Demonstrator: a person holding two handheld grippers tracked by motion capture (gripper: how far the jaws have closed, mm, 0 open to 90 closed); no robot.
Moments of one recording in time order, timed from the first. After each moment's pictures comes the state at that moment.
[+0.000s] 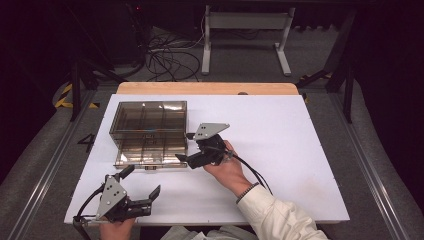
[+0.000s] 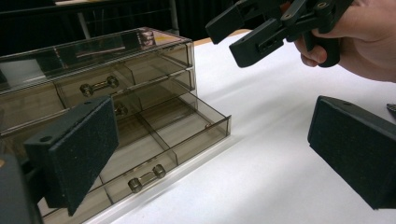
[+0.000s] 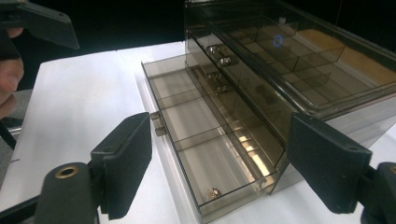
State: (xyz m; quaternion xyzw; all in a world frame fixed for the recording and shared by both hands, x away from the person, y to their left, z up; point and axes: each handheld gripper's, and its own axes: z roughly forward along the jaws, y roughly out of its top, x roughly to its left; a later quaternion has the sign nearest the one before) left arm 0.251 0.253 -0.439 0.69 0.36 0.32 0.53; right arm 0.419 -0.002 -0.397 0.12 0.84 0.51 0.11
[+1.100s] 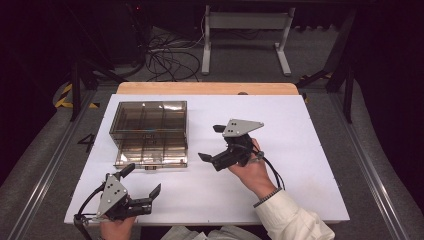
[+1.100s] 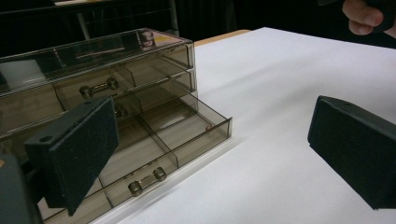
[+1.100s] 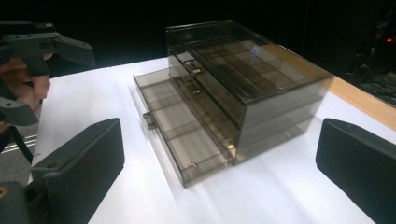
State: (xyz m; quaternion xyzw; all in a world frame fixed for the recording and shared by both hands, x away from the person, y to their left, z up) left arm 0.255 0.252 -0.438 0.70 0.35 0.32 0.53; right arm 0.402 -0.070 -0.365 0.15 0.82 0.54 0.14
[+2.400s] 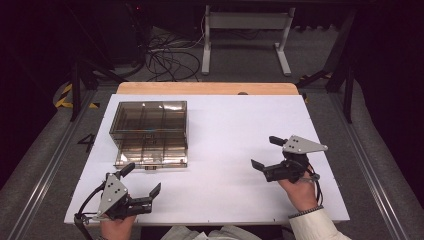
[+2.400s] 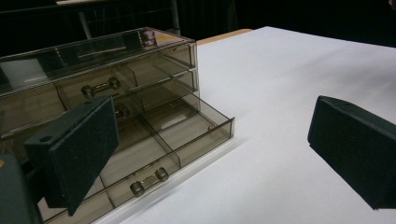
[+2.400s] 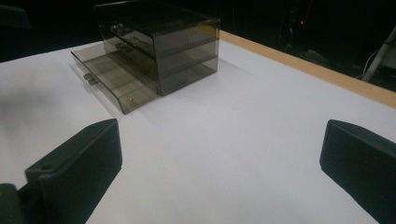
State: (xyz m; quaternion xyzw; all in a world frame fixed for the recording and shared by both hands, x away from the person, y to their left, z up) left arm 0.256 0.252 -0.438 0.70 0.36 0.33 0.53; right arm 0.372 -0.204 -0.395 0.26 0.78 0.53 0.20
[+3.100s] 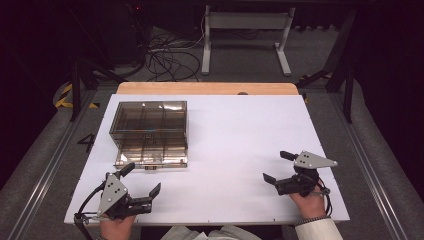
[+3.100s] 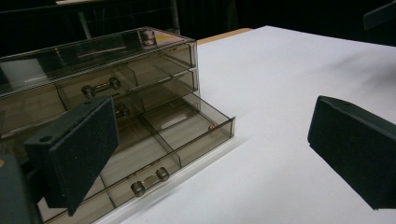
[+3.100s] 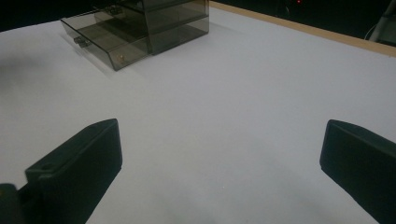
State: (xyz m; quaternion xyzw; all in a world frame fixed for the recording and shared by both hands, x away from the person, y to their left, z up) left arm 0.257 0.253 -0.438 0.70 0.36 0.33 0.53; right arm 0.357 -0.239 -0.436 0.28 0.79 0.52 0.19
